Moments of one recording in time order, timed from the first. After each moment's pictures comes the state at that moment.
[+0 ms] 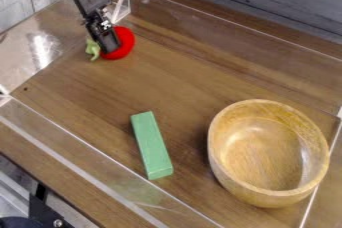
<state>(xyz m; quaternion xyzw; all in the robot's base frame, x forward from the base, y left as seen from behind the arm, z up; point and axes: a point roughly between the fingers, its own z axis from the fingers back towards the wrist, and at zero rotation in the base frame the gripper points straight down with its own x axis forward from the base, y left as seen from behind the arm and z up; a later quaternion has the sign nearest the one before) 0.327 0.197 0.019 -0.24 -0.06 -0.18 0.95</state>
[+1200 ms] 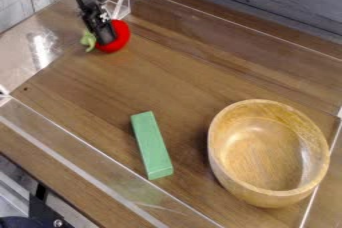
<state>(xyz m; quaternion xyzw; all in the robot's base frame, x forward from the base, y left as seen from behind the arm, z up) 0.331 0.204 0.035 -0.23 -0.05 -0.17 0.96</state>
